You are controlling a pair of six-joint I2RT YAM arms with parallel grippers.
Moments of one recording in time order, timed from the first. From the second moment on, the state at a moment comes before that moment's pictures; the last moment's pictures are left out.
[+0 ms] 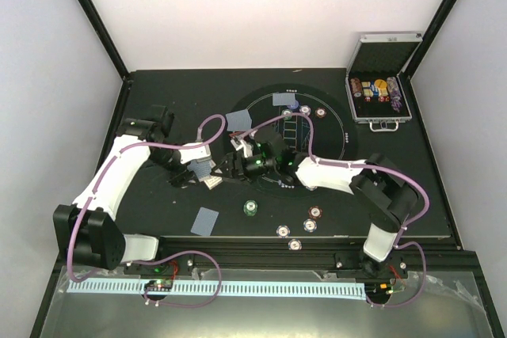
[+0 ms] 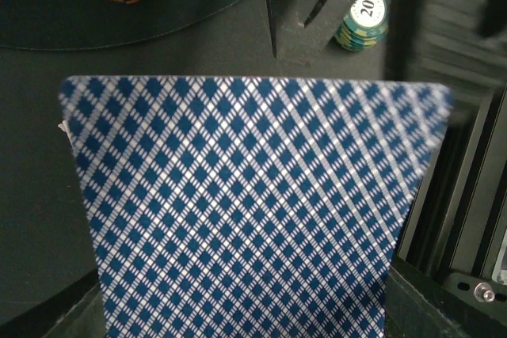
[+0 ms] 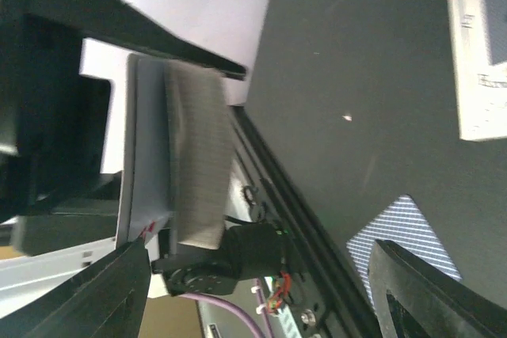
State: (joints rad) left arm -0.15 1.31 1.13 -1.25 0.45 1.03; right arm 0.87 1.76 1.01 0.27 -0.73 1.03
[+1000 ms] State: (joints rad) left arm -0.15 1.31 1.13 -1.25 0.45 1.03; right arm 0.89 1.72 0.97 0.36 -0.75 1.08
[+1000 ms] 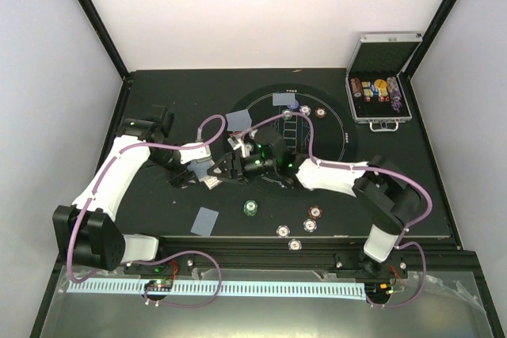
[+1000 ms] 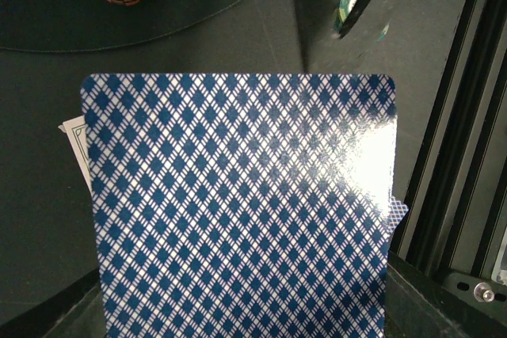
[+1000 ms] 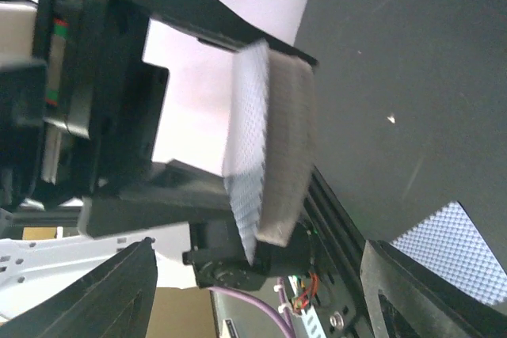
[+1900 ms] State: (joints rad) left arm -0.15 1.31 1.13 -1.25 0.44 1.04; right arm 0.88 2.01 1.14 0.59 -0.85 1.23
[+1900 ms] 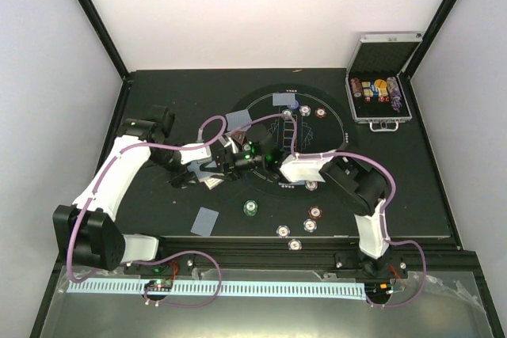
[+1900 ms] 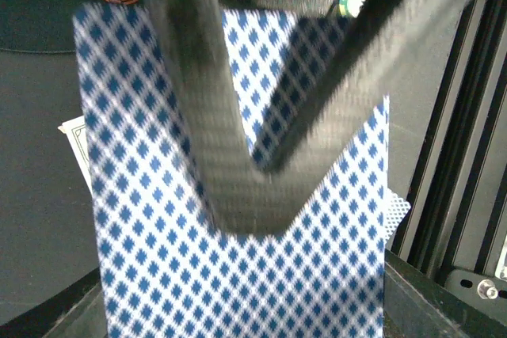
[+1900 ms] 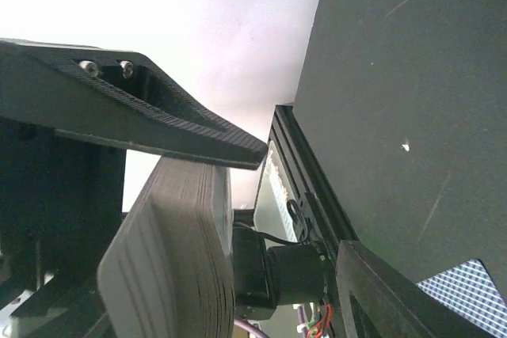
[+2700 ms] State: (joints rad) left arm -0.15 1.31 1.13 -1.25 0.44 1.04; right arm 0.79 1.76 1.05 0.33 -0.81 1.06
